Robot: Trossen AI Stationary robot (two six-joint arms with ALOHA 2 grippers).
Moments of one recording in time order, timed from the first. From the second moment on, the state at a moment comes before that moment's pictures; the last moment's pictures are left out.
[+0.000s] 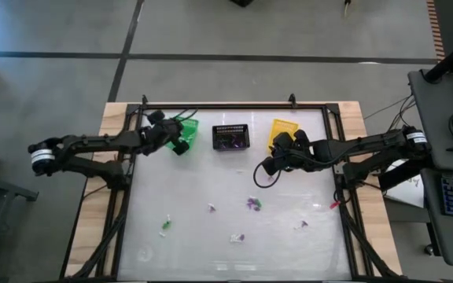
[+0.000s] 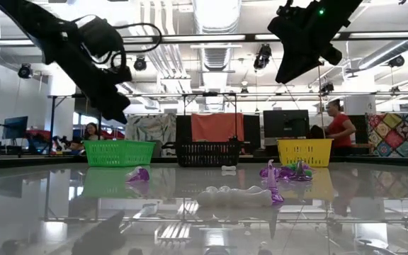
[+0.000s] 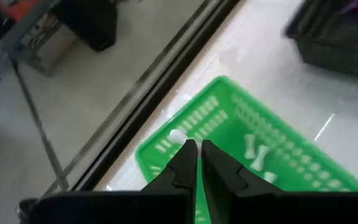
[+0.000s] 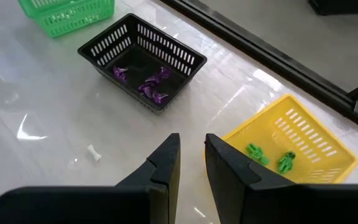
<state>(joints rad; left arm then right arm) 0.42 1.15 0.54 -0.11 -0.54 0.12 0.08 1.30 0.98 -0.66 0.64 0.69</state>
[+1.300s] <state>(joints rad) 0.24 1.21 0.70 -0.10 -0.31 0.04 0.12 1.50 0.98 -0.62 -0.19 0.86</state>
